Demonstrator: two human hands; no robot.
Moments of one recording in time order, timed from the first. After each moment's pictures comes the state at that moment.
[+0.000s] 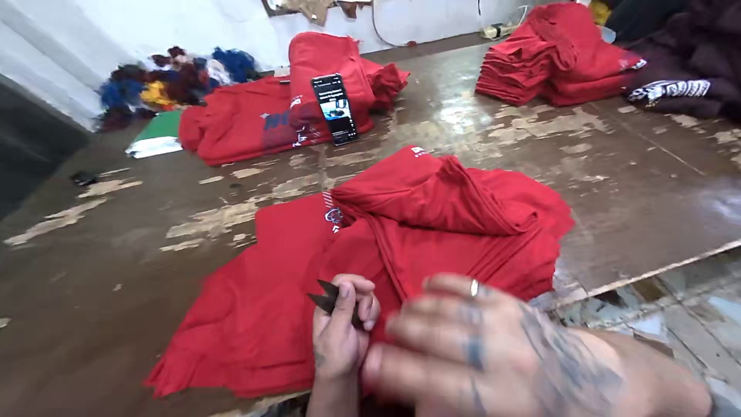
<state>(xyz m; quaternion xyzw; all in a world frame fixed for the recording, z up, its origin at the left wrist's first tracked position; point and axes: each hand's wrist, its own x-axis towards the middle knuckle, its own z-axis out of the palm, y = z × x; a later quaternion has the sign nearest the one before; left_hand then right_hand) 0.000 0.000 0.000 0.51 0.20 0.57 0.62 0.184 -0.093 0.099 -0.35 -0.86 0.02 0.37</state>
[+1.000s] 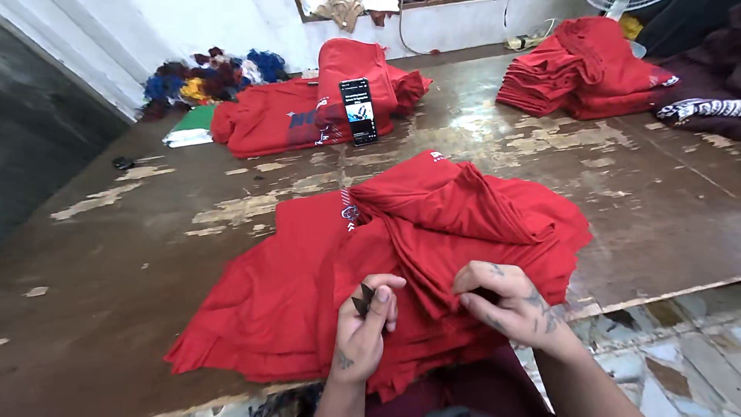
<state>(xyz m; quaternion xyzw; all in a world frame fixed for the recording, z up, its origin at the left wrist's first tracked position) -0.003 -0.008 0.001 0.60 0.24 0.53 0.54 0.228 -0.054 0.010 -0.37 -0.76 0.18 0.50</state>
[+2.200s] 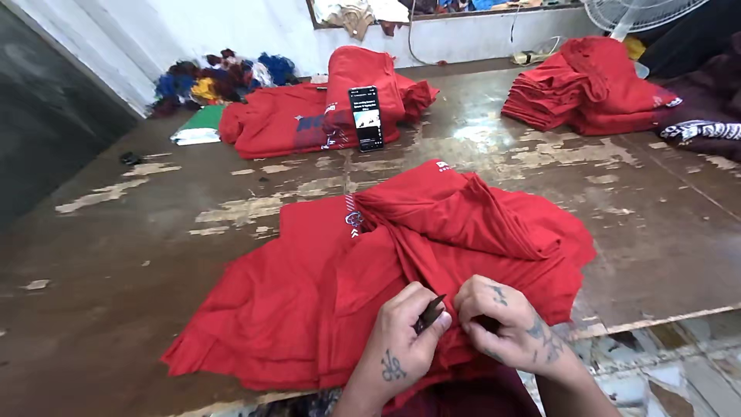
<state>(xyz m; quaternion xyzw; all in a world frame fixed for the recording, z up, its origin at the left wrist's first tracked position) 0.020 -0.011 0.017 0.81 0.28 0.38 0.34 0.224 -0.056 0.006 -0.33 -0.79 0.14 0.49</state>
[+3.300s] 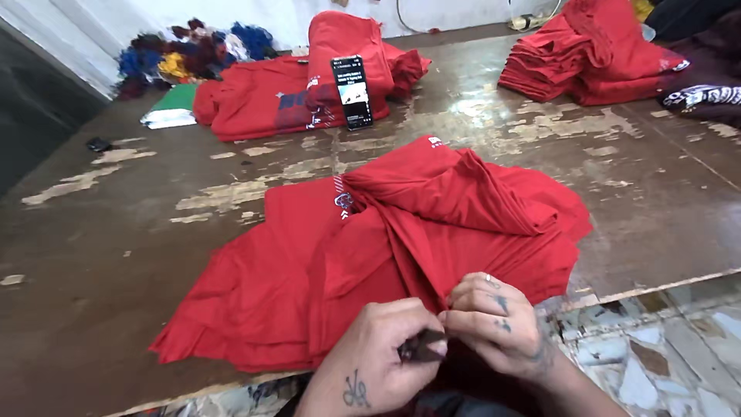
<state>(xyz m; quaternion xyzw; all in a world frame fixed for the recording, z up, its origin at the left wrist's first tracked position) -0.005 -0.020 0.033 0.86 0.17 0.33 0.35 0.209 -0.084 -0.008 -0.34 -0.78 0.02 0.53</state>
